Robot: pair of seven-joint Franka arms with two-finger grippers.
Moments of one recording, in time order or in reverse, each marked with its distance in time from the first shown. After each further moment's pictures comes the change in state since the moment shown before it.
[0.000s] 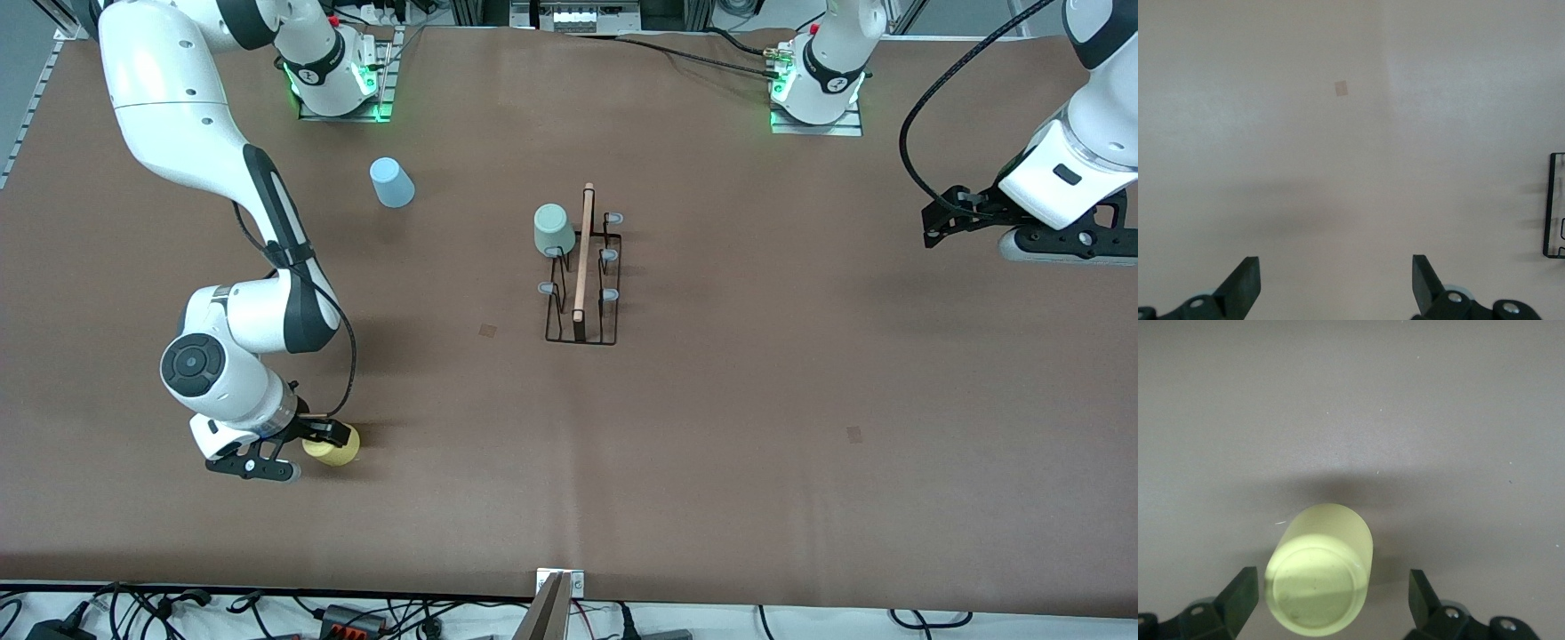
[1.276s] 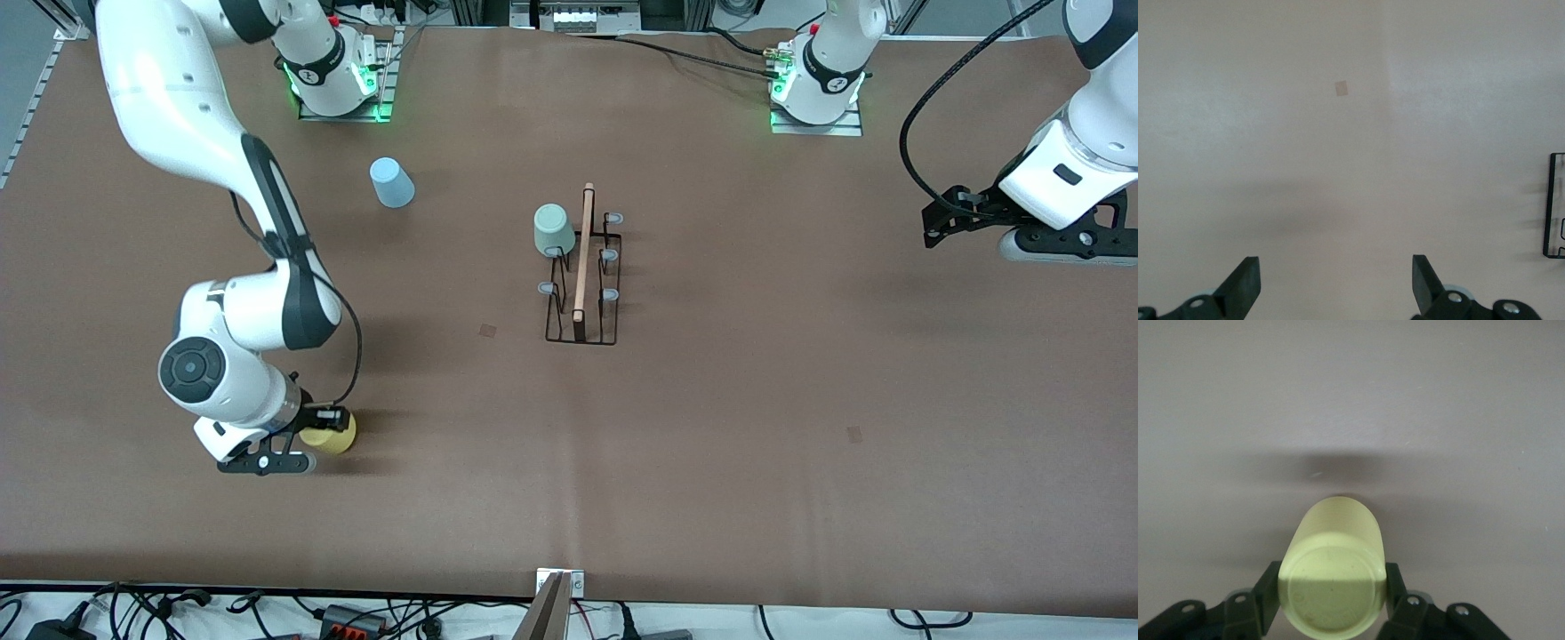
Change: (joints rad) left arm 0.000 0.000 0.000 0.000 0.000 0.000 0.000; right arm 0.032 -0.078 0.025 0.053 0.001 -0.235 -0.113
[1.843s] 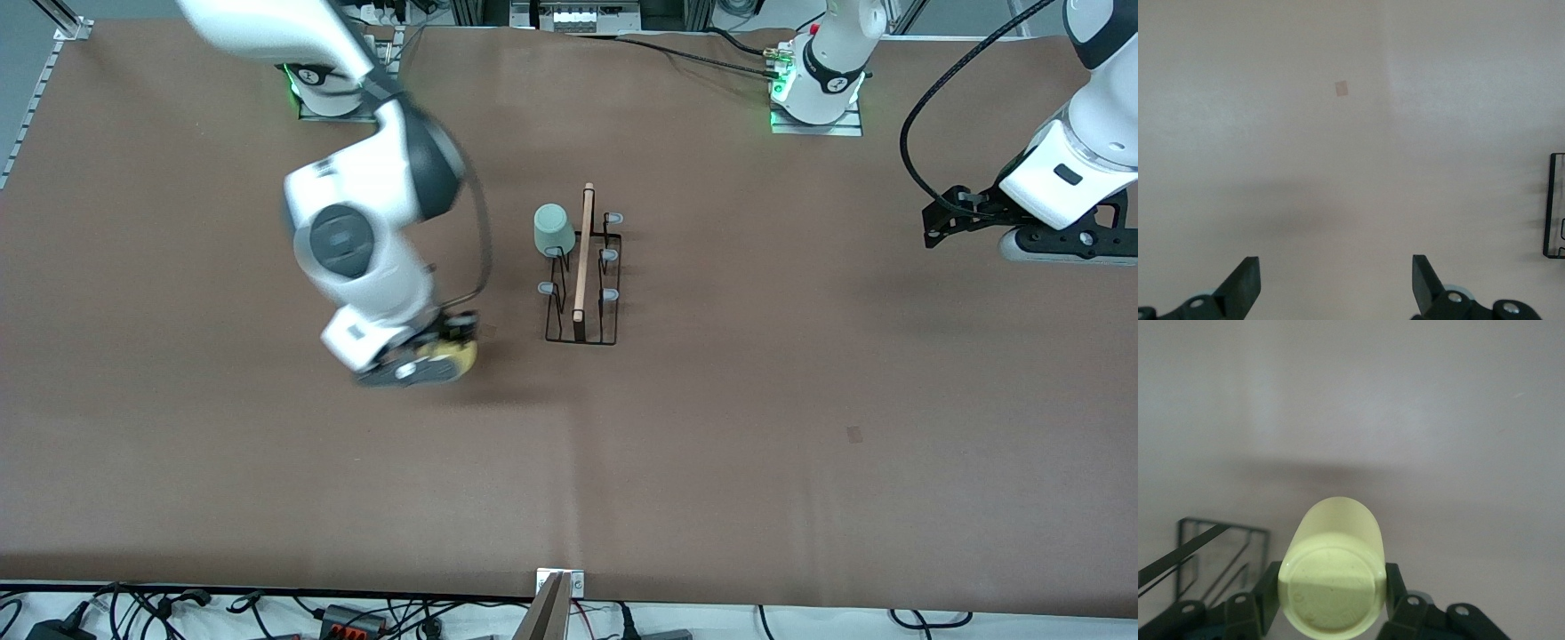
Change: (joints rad) left arm 0.001 0.000 -0.001 0.000 0.000 0.000 0.000; right arm 0.320 -0.152 0.049 -0.010 0.025 -0.160 0.306
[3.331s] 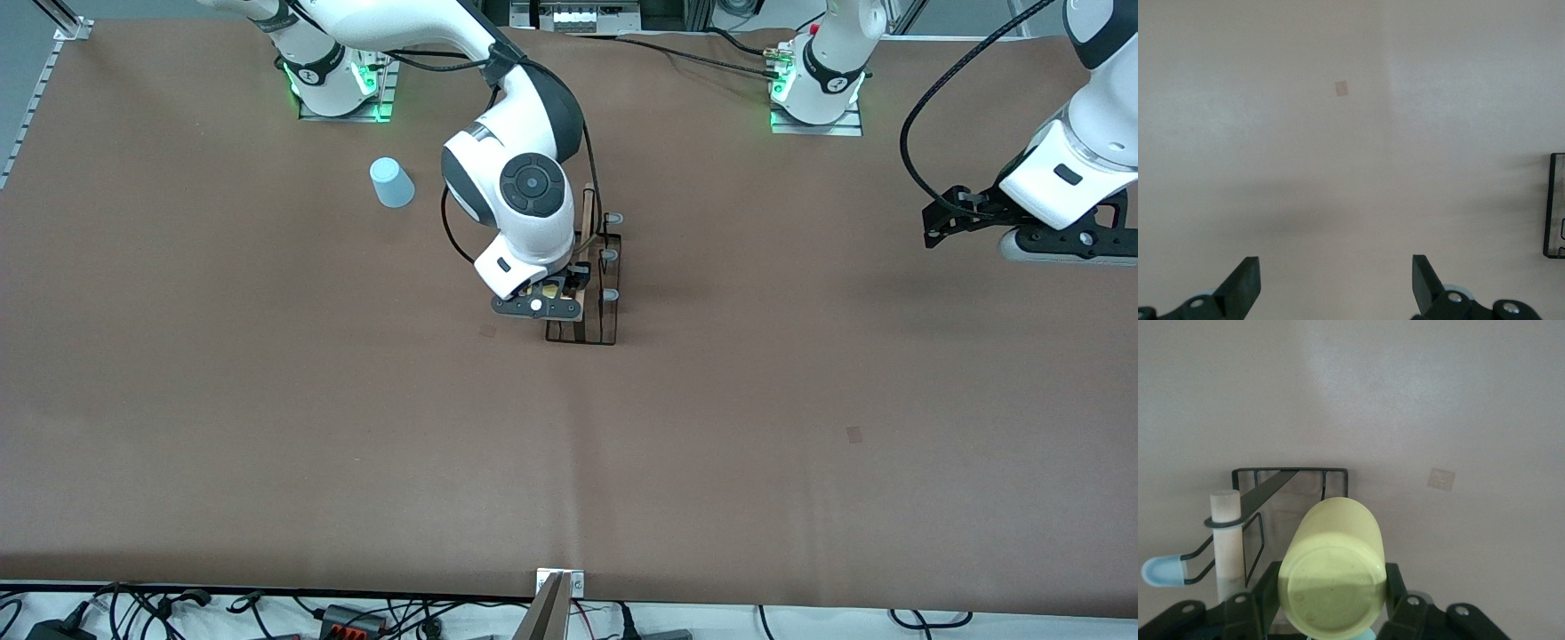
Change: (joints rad) left arm 0.000 0.000 0.000 0.000 0.000 0.000 0.000; right arm 0.186 0.085 0.000 -0.015 0.006 0.047 0.320
